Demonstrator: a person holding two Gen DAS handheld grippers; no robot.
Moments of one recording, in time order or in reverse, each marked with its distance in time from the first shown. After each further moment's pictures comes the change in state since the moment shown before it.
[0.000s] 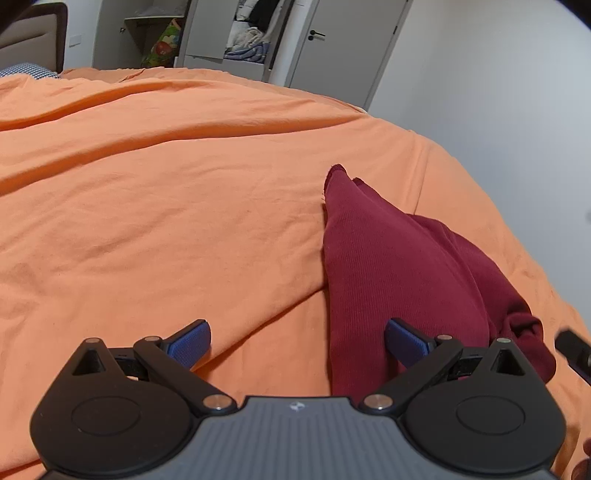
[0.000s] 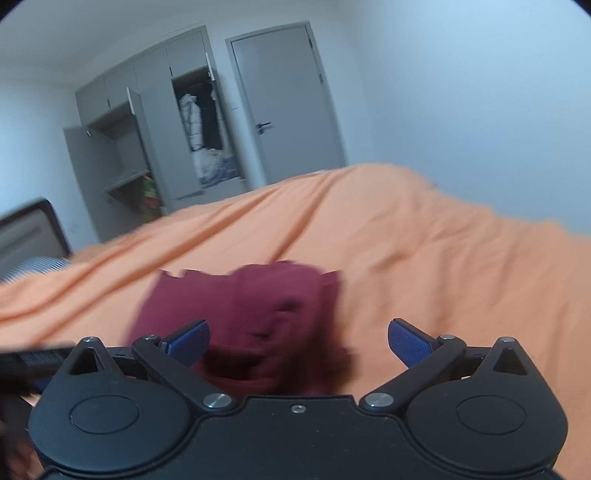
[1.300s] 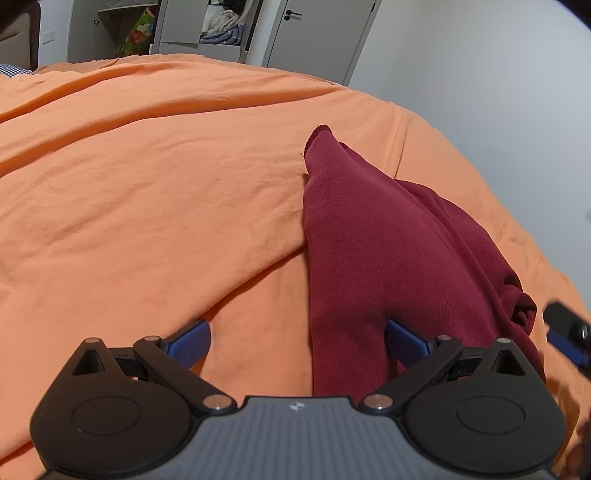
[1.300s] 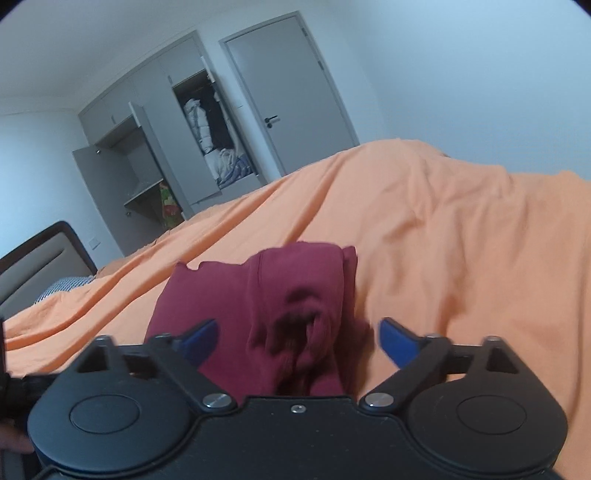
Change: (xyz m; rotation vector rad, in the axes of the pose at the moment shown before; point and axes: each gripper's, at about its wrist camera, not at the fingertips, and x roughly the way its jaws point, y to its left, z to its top) left arm 0.010 -0.013 -0.013 0.049 0.073 -0.046; right arm -0.005 -0.015 -0.010 0.079 0.033 0.066
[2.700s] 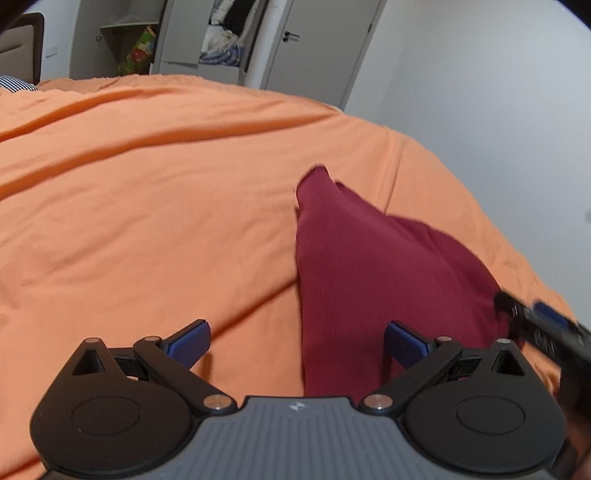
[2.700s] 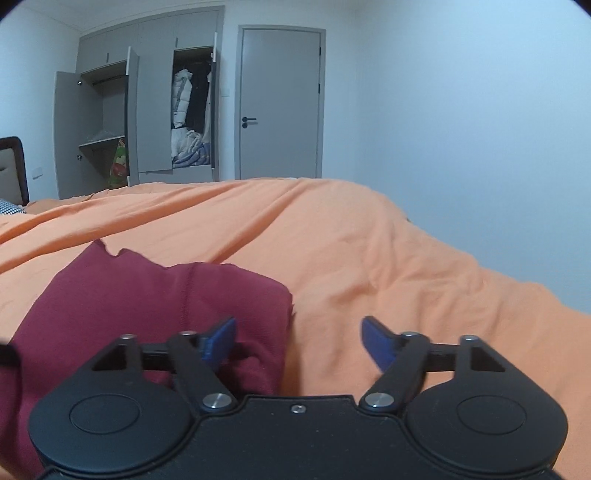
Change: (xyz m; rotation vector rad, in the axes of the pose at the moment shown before) left arm -0.007 -0.004 0.013 -0.003 -0.092 -0.008; right arm 0.060 0.010 0.011 -0.340 -0.072 -0.275
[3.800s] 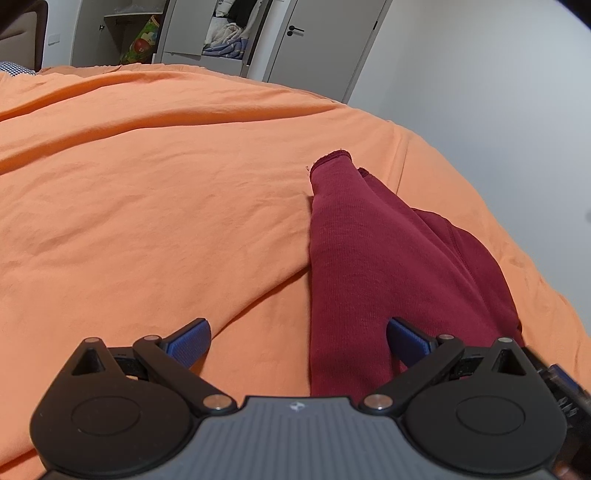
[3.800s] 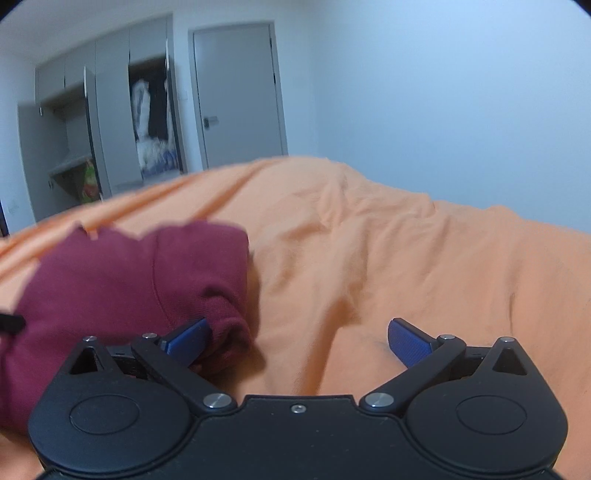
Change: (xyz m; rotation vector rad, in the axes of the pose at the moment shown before) left arm 0.023 0.013 -0.008 -0.026 0.027 -0.019; right arm -0.019 -0.038 -0.053 0.186 0.012 -0.043
